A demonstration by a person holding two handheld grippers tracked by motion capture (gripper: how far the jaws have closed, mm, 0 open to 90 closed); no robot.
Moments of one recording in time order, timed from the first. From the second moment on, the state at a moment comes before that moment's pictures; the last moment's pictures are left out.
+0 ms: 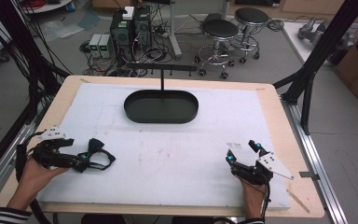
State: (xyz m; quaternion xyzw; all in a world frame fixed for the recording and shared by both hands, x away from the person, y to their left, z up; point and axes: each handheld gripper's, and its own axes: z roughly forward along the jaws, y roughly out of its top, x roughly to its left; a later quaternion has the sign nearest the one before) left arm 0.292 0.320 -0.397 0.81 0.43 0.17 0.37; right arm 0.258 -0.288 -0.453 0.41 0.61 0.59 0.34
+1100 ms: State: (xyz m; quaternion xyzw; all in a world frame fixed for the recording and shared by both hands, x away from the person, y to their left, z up) left arm 0.315 0.297 -0.401 0.84 0.47 0.12 0.26; right arm 0.259 -0.289 -0.452 0.42 0.61 0.59 0.33
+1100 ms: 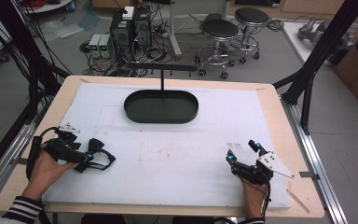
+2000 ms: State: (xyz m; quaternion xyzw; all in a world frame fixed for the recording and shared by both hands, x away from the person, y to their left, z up) left arm 0.323 0.289 -0.410 0.85 0.47 0.09 0.22; right arm 0.259 -0.289 -0.452 0.42 0.61 0.59 0.34
